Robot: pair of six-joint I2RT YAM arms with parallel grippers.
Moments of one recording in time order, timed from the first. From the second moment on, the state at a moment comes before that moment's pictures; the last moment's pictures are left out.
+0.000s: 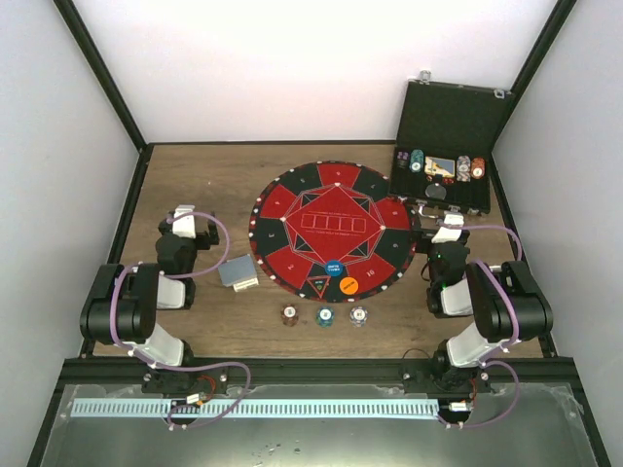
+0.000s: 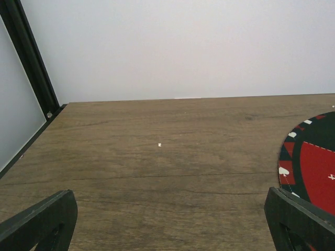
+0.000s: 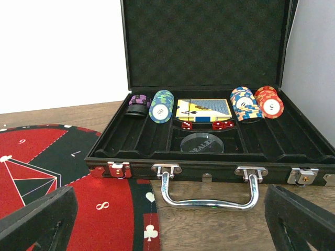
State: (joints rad) left arm 0.02 1.56 0.27 1.17 0.02 0.01; right arm 0.06 1.56 0.20 1.27 0.16 0.07
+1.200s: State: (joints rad) left arm 0.24 1.34 1.03 -0.26 0.38 0.16; right arm 0.21 1.02 0.71 0.20 -0.01 0.31
